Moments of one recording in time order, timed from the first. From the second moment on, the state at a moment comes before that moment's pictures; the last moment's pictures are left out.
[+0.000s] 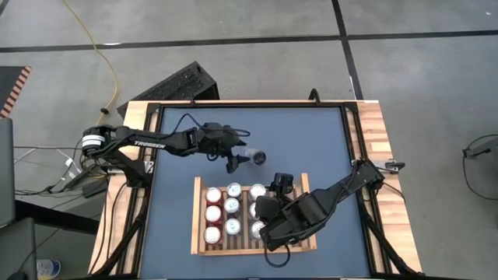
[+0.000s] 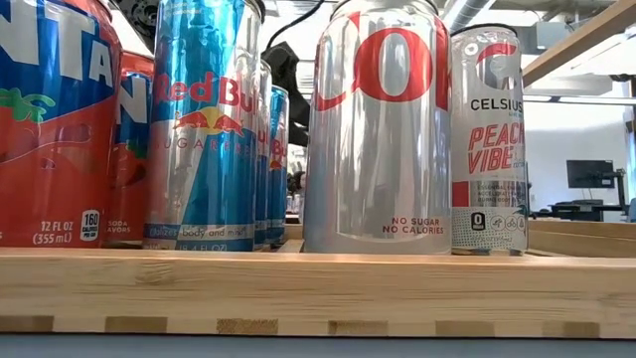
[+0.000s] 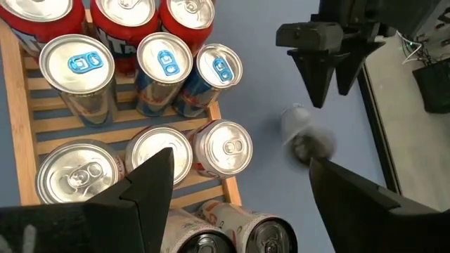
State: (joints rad) left arm 0.23 1.51 0.82 0.25 0.08 -0.13; right arm 0.54 2.10 2.33 -1.57 0.68 0.56
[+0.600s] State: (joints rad) left arm 0.20 1.58 1.11 -0.11 0.10 0.33; right arm 0.55 2.10 2.33 -1.57 0.68 0.55
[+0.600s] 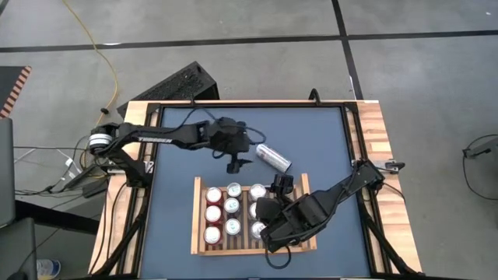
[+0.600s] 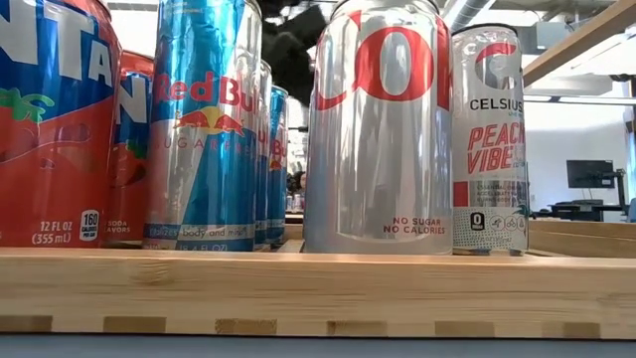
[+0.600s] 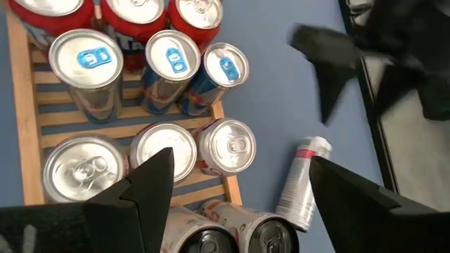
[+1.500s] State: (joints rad) left arm 0.33 2.42 2.08 -0.68 0.14 0.58; right arm 0.66 2.10 2.33 -1.57 0.61 0.73
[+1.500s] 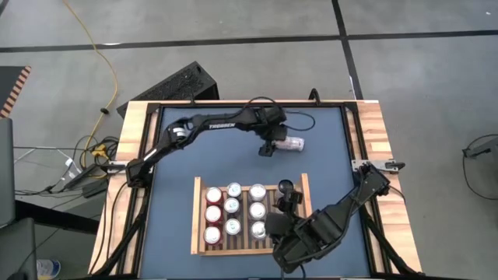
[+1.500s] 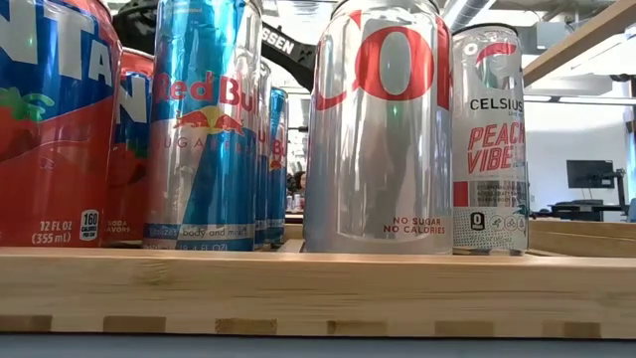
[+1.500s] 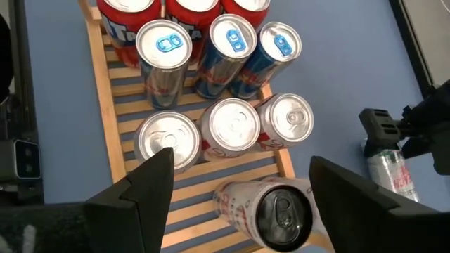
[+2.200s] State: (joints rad) left arm 0.33 2.42 2.08 -0.69 0.26 0.38; right arm 0.70 2.10 2.33 -1.57 0.68 0.82
